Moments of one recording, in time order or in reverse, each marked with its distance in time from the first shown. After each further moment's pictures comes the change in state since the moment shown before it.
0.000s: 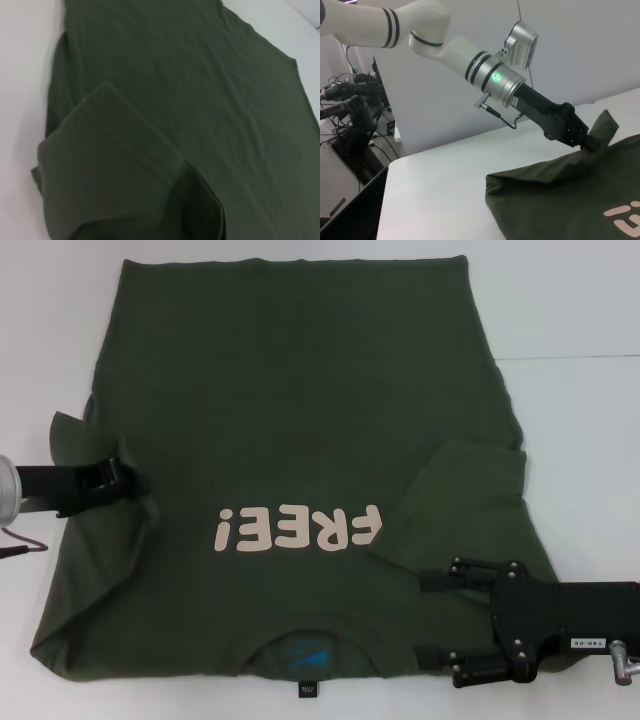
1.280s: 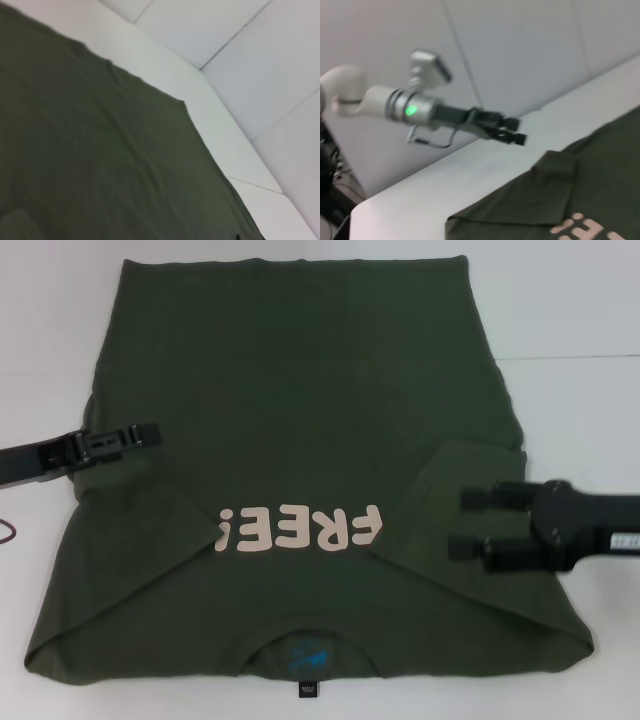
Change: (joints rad) left arm 0.053 0.045 -0.157 -0.022 -0.236 0.226 0.366; right arm 0.031 -0.021 0.076 -0.201 0.007 -0.016 0.403
